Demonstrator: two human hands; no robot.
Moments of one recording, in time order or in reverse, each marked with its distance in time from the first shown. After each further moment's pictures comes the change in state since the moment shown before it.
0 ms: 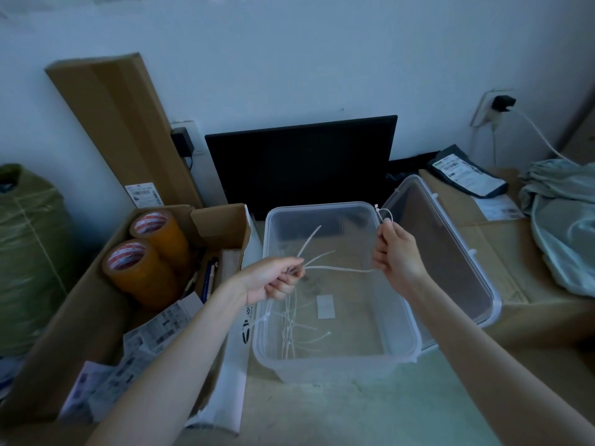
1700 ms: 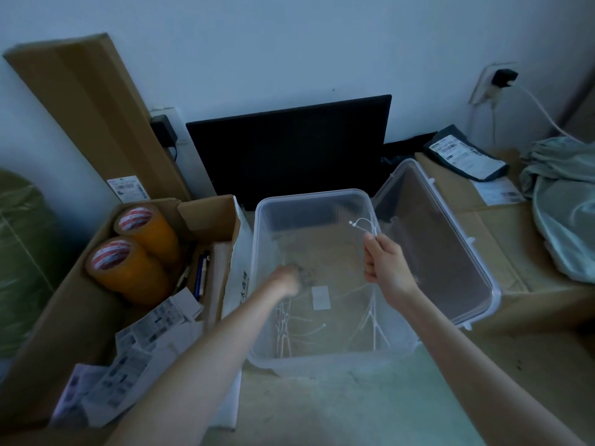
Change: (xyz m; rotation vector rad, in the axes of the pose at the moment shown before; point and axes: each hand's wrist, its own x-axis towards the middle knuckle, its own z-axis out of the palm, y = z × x) left_hand 0.087 -0.037 0.020 0.975 0.353 -0.238; right_hand -0.016 0.027 -0.005 -0.156 -0.051 0.023
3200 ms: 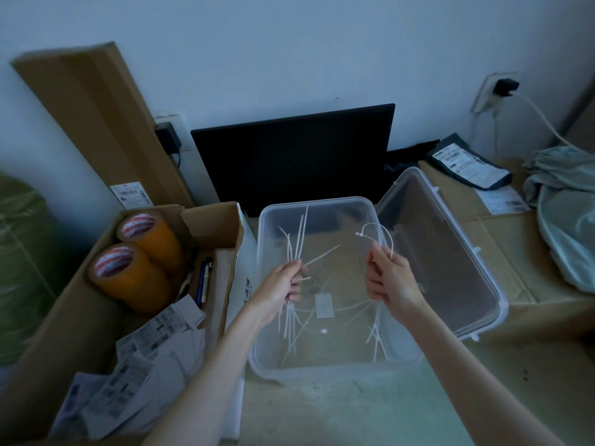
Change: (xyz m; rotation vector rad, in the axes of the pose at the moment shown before) left_hand -0.052 -0.006 -0.015 -1.234 -0.024 0.166; right_hand -0.002 0.005 -0.003 0.175 -0.049 0.080
